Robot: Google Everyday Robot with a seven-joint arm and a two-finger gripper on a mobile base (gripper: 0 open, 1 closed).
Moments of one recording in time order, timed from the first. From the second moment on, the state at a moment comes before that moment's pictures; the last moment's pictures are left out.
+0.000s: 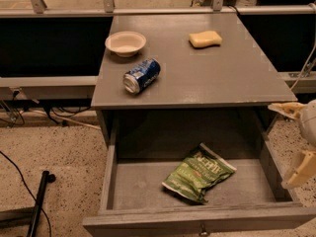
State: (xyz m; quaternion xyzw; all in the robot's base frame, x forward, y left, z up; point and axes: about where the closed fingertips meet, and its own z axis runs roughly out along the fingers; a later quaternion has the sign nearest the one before) arm 0.412 -0.269 0.842 -0.66 0.71 0.00 0.23
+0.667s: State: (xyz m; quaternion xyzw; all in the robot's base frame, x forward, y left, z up) arm 0.424 -0.273 0.793 -0.71 0.68 -0.05 0.18
